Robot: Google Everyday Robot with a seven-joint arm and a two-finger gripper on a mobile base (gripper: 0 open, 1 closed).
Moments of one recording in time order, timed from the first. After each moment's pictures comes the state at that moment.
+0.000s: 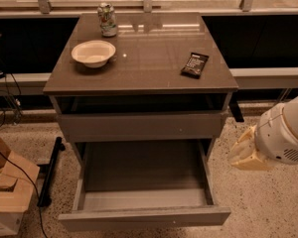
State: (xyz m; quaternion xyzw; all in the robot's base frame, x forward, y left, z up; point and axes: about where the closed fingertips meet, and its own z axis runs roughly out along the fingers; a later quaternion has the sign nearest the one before) arm 0.384 -0.198 0.836 -0.59 0.78 0.08 0.18
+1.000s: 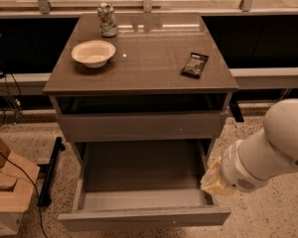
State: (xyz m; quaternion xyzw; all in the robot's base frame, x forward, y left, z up) arm 0.378 -0.157 0.736 -0.57 0.80 0.12 0.16
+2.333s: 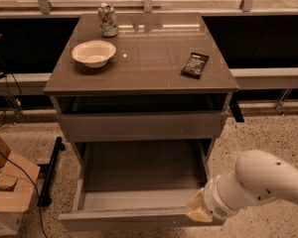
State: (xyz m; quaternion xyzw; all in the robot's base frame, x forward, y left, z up) arm 0.369 -0.136 0.598 -0.52 0.82 0.19 0.16
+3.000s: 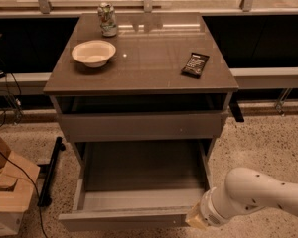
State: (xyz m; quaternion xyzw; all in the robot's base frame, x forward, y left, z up) arm 0.374 -0.149 0.505 -0.48 0.85 0.18 0.13
